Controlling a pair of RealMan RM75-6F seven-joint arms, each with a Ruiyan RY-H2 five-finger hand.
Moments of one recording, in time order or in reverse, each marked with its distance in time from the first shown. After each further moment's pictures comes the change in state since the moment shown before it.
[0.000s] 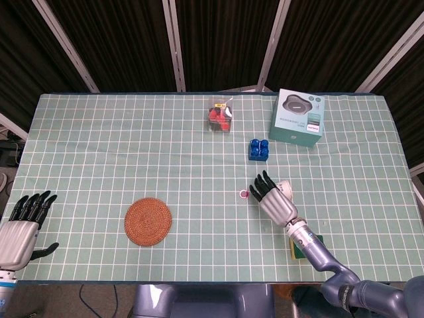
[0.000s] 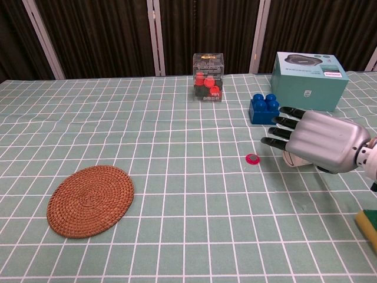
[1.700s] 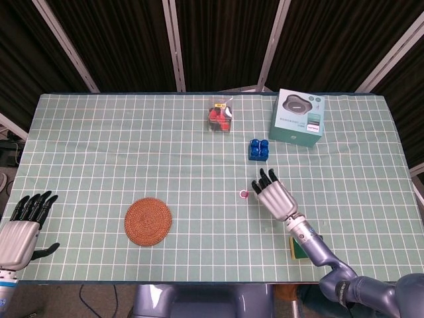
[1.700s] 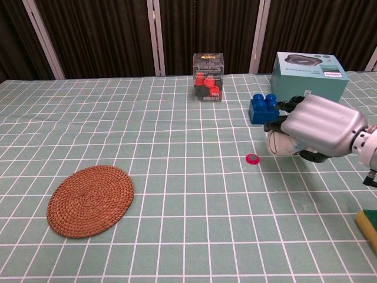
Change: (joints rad) left arm -0.003 0.000 0.004 -0.003 -0.002 -0.006 -0.004; right arm 0.014 -0.037 0.013 0.075 -0.050 0.109 0.339
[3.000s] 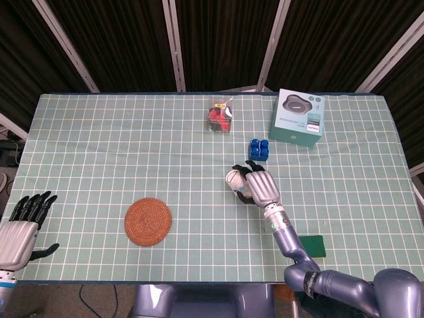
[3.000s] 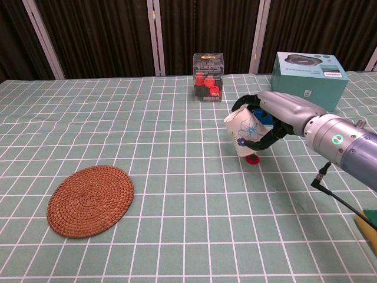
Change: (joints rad) left arm -0.003 0.015 0.003 -0.006 0.000 -0.007 -0.027; right arm 0.055 -0.155 0.196 -0.054 0.327 -0.075 0.511
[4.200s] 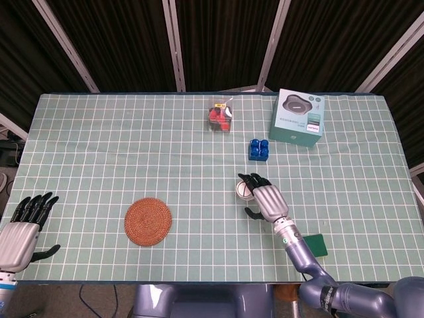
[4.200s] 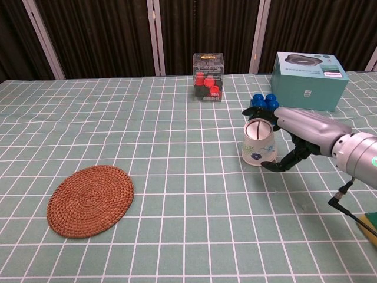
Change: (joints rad) left arm 0.006 0.004 0.009 -0.014 0.019 0.013 0.005; right arm -0.083 0.113 -0.105 -0.154 -0.065 0.027 0.035
